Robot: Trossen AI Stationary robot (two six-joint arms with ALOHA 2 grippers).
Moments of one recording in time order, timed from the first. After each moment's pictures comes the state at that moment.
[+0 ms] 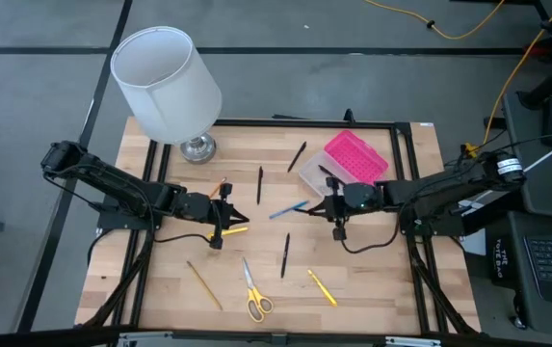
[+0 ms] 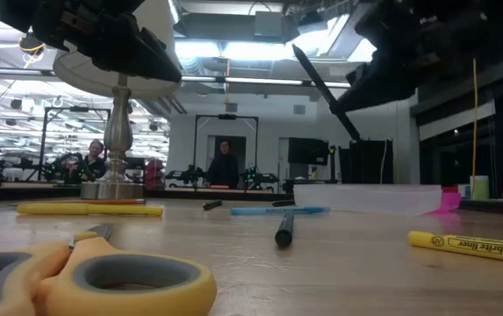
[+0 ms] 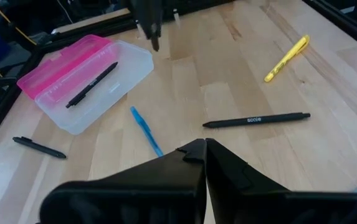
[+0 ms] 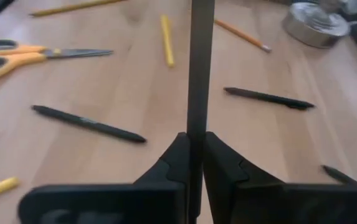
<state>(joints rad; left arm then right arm) -0.25 1.14 0.54 0.12 -0.24 0.09 0.11 1.24 0.56 0.14 0.10 -0.10</state>
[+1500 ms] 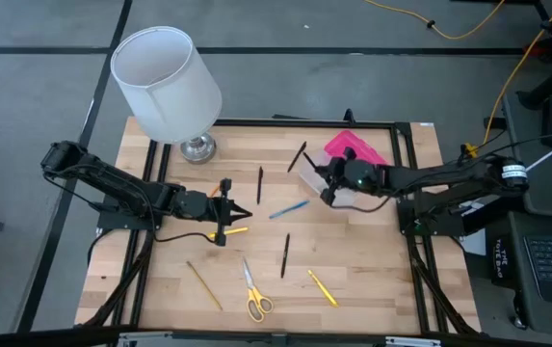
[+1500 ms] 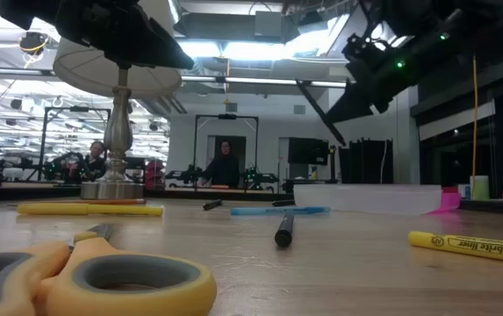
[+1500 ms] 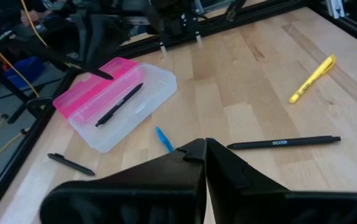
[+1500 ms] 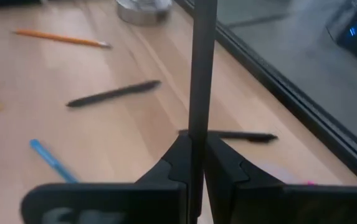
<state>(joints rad) -0.25 1.14 0.54 0.21 -0.32 0.14 -0.12 1.21 0.60 0.07 0.39 0.12</state>
